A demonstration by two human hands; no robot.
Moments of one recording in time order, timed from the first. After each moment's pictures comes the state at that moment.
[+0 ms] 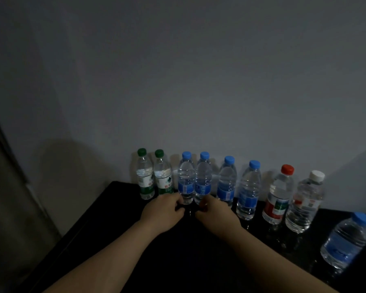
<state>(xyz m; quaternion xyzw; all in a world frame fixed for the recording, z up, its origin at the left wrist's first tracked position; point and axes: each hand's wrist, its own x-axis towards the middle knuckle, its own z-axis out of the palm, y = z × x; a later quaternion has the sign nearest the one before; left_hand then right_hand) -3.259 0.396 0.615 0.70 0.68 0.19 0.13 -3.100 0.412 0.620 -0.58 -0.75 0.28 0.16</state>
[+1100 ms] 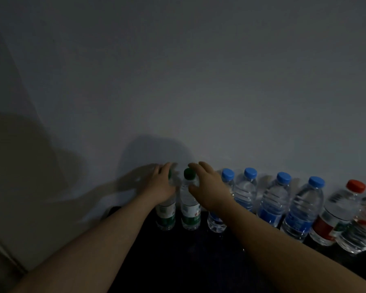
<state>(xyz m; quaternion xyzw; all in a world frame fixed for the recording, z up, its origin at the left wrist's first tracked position) -3.425 0.591 0.616 0.67 0.68 0.19 0.21 -3.273 0.558 0.636 -0.57 -0.77 0.15 0.25</state>
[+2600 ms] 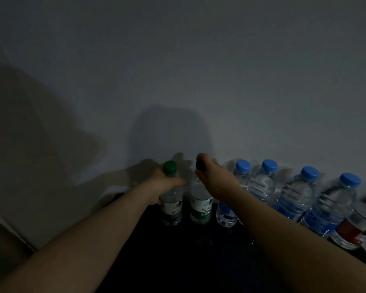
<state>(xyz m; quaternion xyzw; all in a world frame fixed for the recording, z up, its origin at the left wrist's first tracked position) -3.430 0.597 0.590 0.44 0.68 0.33 0.50 -3.273 0.600 0.609 -0.57 -0.79 0.15 0.17</state>
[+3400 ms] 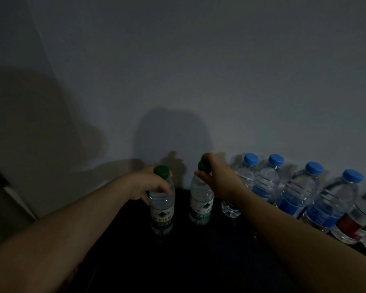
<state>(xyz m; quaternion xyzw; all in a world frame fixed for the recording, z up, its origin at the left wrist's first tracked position) -3.484 0.552 0.605 0.49 0.65 0.23 0.52 -3.284 0.564 0.612 -0.53 -0.80 0.20 0.21</state>
